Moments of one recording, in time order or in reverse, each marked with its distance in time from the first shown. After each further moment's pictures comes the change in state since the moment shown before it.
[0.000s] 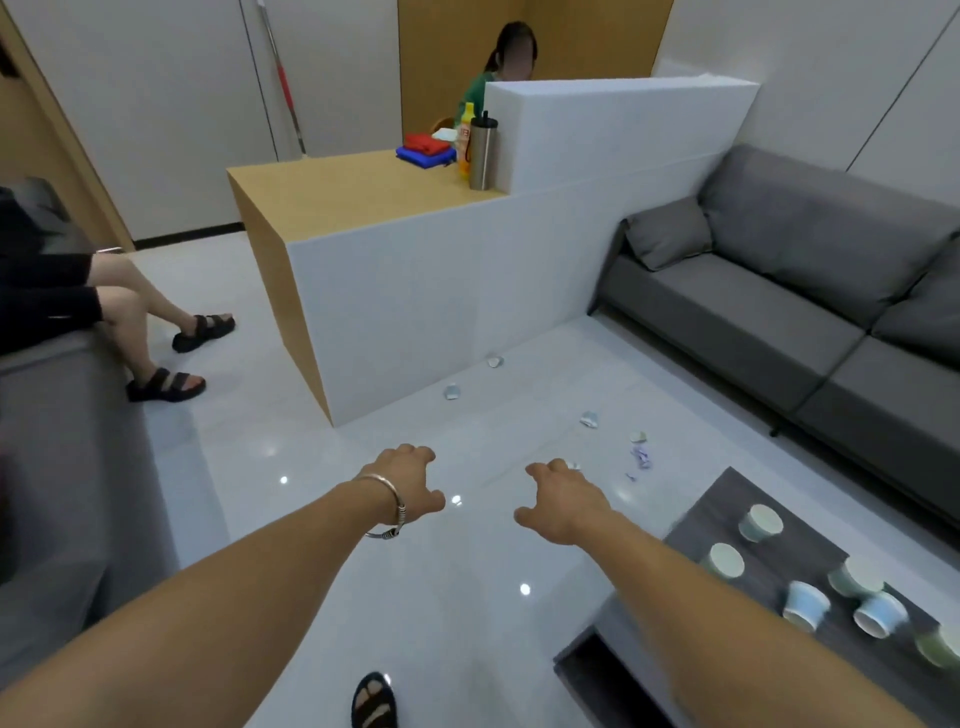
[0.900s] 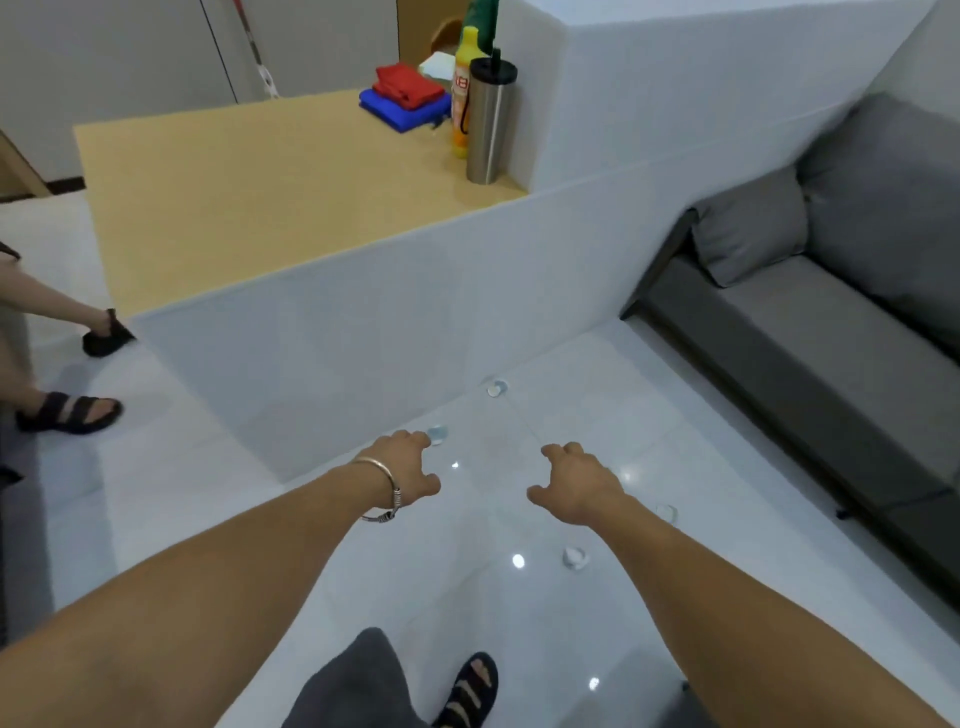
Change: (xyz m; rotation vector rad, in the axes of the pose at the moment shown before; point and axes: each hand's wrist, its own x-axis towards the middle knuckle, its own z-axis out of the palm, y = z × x) left_hand 0.521 -0.002 -0.160 -0.086 -0.168 -0.067; right_hand 0.511 0.090 -0.204 0.006 -0.139 0.063
